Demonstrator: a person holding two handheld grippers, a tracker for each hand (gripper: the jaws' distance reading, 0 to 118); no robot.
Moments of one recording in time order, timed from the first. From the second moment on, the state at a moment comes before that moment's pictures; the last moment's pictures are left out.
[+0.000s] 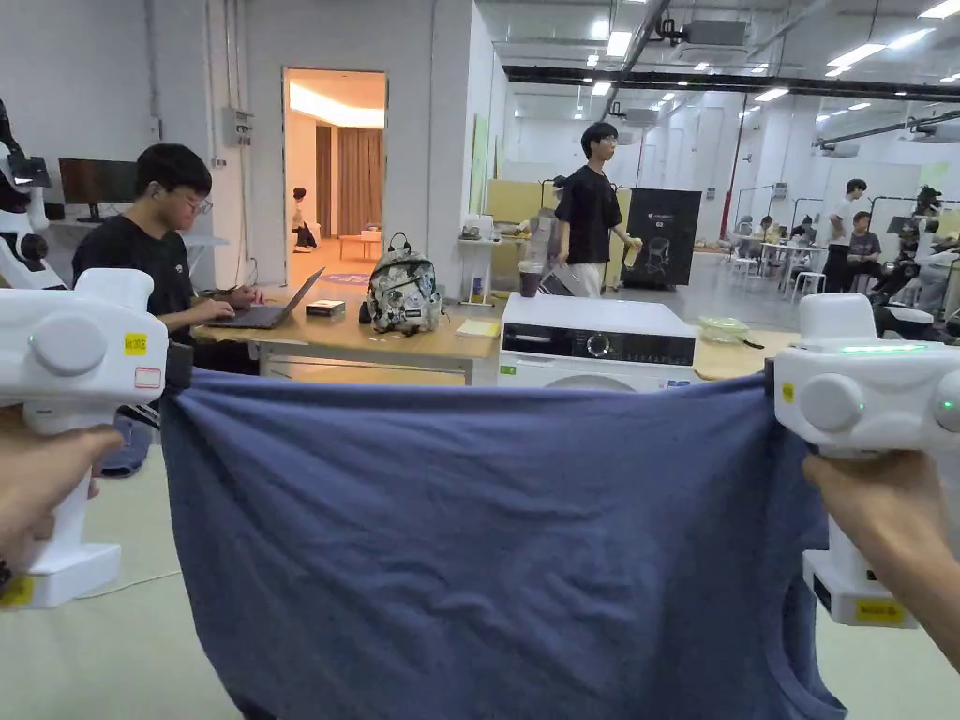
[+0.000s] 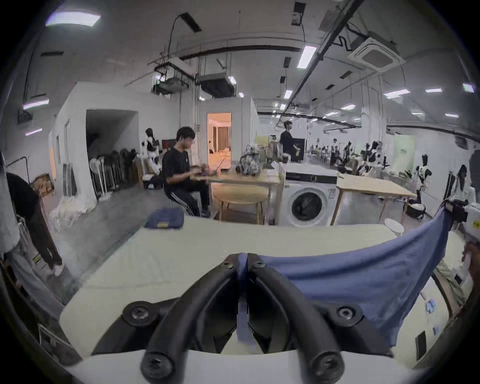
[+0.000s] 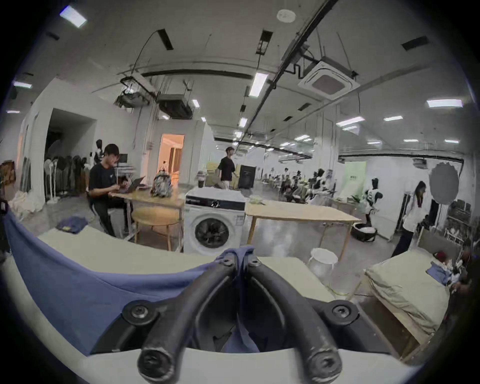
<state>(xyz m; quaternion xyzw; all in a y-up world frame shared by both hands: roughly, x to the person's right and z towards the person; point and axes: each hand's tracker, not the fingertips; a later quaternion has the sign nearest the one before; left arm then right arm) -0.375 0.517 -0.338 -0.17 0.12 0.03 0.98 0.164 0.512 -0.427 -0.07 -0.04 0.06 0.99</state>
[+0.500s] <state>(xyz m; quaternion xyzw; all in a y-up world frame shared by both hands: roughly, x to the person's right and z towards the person) -0.389 0.607 -0.434 -0.10 0.14 0.03 0.98 0.148 0.594 -0.503 -0.01 -0.07 0.05 1.00</state>
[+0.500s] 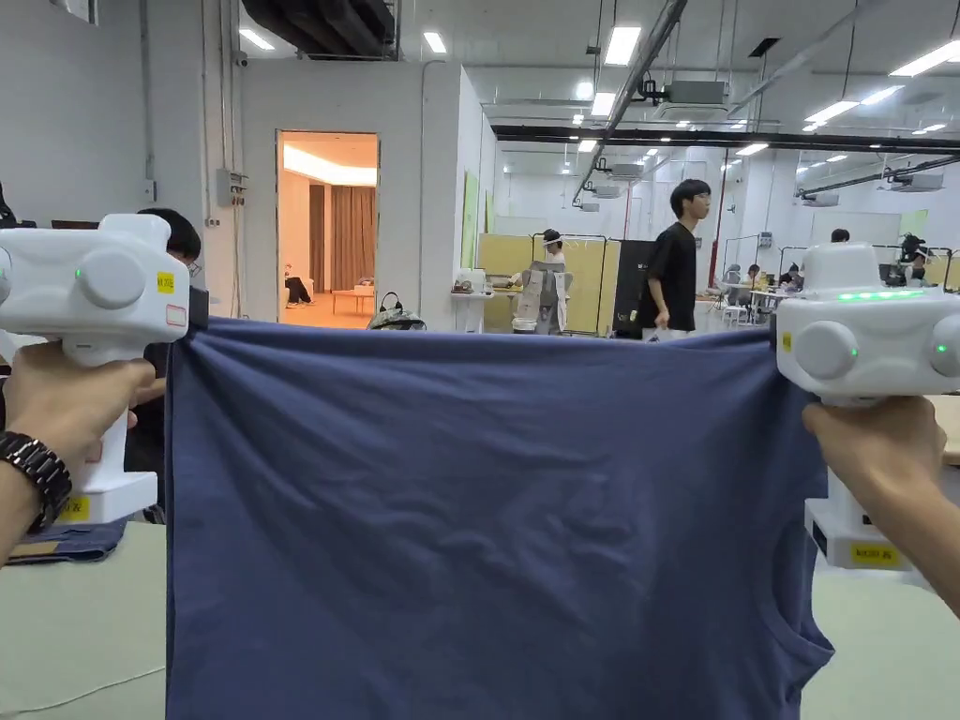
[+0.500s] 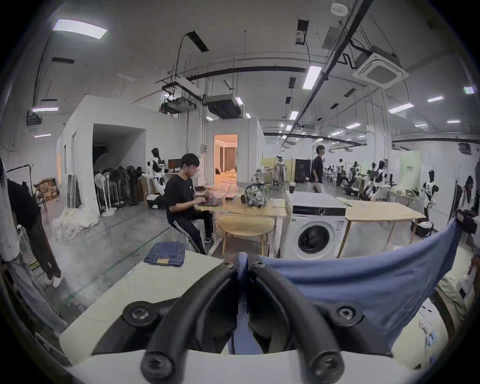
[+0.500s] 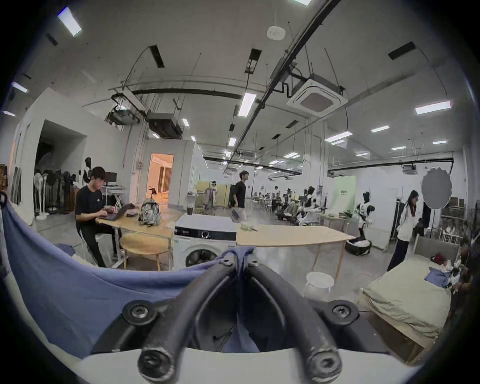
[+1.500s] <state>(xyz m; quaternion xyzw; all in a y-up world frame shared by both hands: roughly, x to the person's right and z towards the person) -0.379 0.453 -0.390 -0.16 0.12 0.05 0.98 0.166 0.461 -0.422 -0.07 -0.07 0.09 0.99</state>
